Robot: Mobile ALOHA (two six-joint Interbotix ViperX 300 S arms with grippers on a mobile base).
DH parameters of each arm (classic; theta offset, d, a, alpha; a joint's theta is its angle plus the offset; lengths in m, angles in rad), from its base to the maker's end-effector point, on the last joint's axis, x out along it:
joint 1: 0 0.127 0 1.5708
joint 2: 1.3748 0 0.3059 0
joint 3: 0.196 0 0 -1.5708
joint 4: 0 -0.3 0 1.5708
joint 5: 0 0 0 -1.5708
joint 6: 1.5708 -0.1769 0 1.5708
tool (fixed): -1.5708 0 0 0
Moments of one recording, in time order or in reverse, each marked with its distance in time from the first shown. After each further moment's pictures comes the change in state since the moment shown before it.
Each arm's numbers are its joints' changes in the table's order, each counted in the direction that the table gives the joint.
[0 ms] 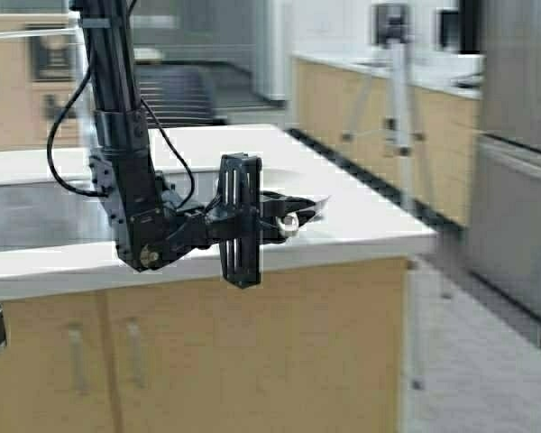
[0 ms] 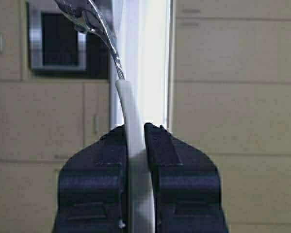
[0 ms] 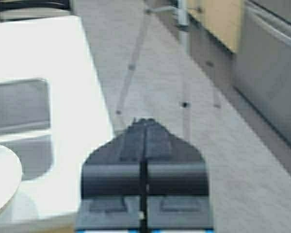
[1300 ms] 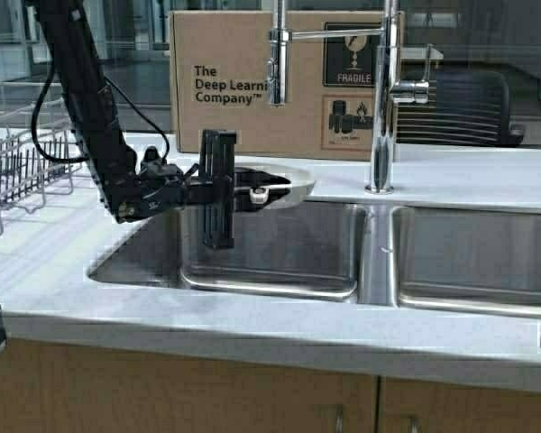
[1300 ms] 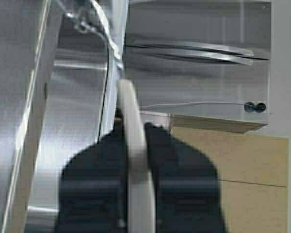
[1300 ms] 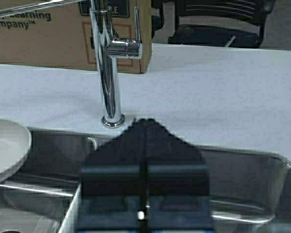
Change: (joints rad) left arm 0.255 0.014 0.224 -0.410 -0.232 0.241; right arm 0.002 0.006 -0.020 -0.018 0.006 -0.003
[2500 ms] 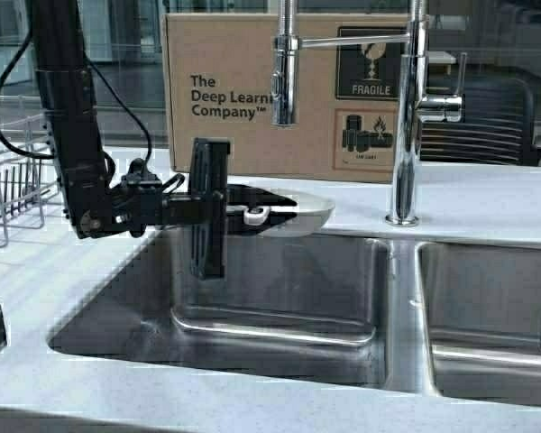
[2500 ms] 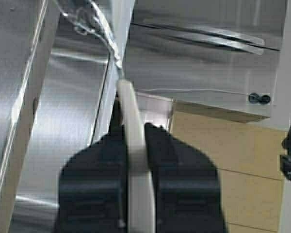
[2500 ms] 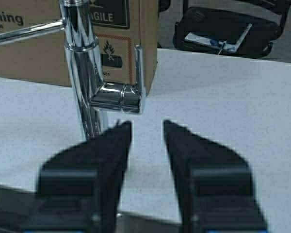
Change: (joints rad) left arm -0.107 0.124 -0.368 0.067 0.140 -0.097; right arm -0.002 -0.476 0.281 0.066 0.075 0.002
